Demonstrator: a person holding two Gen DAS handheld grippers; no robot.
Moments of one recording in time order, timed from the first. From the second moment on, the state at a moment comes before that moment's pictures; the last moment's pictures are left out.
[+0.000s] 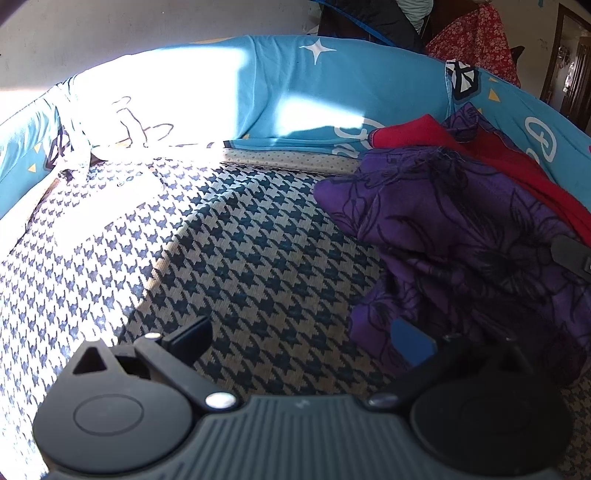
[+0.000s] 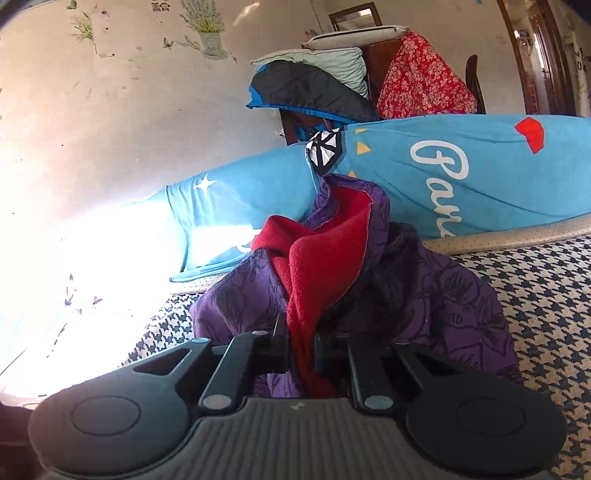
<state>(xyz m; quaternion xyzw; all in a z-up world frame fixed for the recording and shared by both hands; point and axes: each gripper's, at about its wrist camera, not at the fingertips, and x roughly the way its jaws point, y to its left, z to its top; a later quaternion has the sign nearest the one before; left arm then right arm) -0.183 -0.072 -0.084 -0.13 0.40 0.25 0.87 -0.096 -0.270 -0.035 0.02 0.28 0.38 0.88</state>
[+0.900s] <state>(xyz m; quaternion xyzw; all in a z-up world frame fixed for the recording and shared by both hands) -0.252 -0.140 -0.102 -0.09 0.40 0.21 0.89 -0.199 -0.374 -0.024 -0.02 0.28 0.35 0.89</state>
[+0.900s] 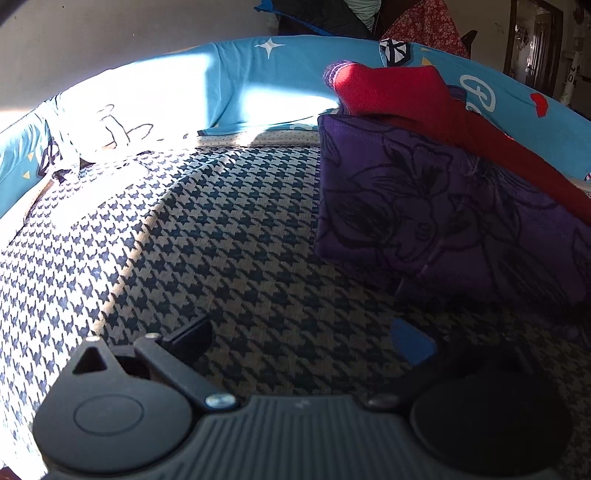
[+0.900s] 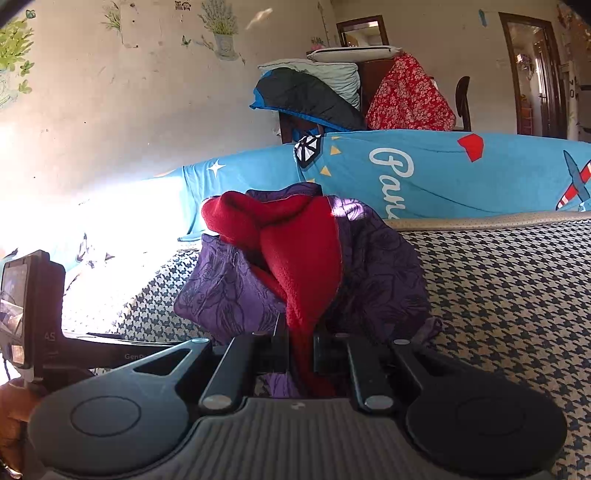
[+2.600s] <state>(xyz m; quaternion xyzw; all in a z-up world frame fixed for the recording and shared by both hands) -0.319 -0.201 -0.131 -0.08 0.42 0.21 0.88 -0.157 -0.341 -0.069 0.04 0.42 0.25 0.87</state>
